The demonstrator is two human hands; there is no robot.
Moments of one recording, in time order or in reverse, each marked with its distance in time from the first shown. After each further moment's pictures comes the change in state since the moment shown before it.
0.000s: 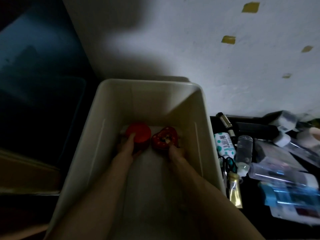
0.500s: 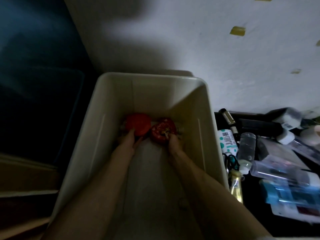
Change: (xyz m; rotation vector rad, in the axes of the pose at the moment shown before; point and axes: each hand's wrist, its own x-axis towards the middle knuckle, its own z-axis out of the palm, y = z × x) left_hand 0.008 0.009 0.008 -0.136 -0.078 -0.062; right_hand 0.014 0.000 0.021 0.041 -0.084 -0.081
